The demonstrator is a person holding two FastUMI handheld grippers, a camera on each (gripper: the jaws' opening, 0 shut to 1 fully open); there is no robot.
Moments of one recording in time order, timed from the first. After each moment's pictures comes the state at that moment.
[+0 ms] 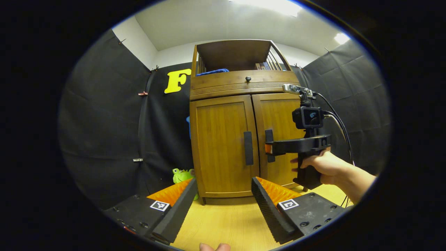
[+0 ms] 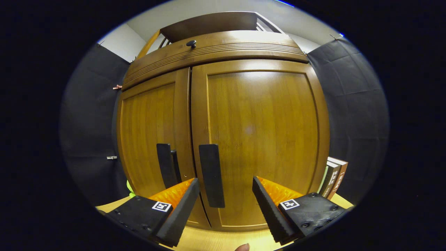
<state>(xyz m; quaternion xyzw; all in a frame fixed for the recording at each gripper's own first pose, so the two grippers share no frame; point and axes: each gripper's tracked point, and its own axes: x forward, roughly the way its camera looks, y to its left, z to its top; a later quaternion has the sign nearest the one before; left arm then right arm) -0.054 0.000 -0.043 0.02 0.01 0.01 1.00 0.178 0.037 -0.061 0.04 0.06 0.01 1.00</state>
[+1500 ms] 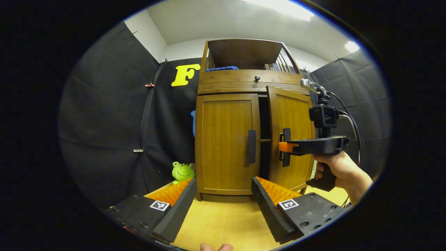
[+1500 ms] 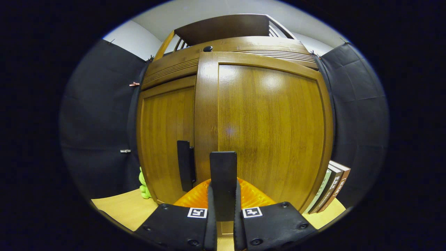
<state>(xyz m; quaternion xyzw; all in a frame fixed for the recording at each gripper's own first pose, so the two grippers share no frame) -0.058 -0.002 -0.042 -0.03 0.01 0.02 1.00 0.119 0.036 -0.043 0.02 0.06 0.08 0.99</state>
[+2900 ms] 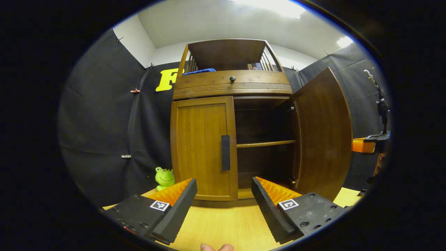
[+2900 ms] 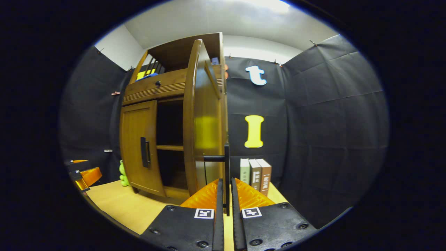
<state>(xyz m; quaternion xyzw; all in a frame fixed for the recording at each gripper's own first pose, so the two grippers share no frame) -0.028 -0.088 -0.028 -0.01 0.00 -0.01 1.00 -0.045 -0.213 0.003 0.01 0.02 -0.06 1.00</state>
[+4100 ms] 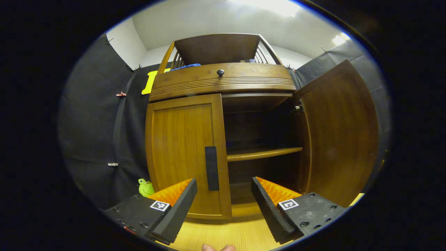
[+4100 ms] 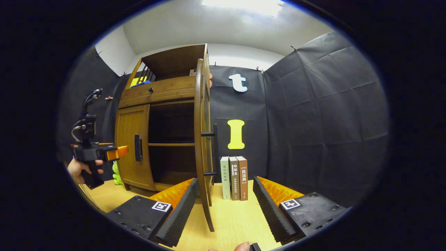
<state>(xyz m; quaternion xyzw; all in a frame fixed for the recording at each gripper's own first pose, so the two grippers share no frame) 0.103 -0.115 -0.006 0.00 -0.01 -0.02 1.00 -0.133 -0.238 -0.039 0.00 0.00 -0.08 1.00</state>
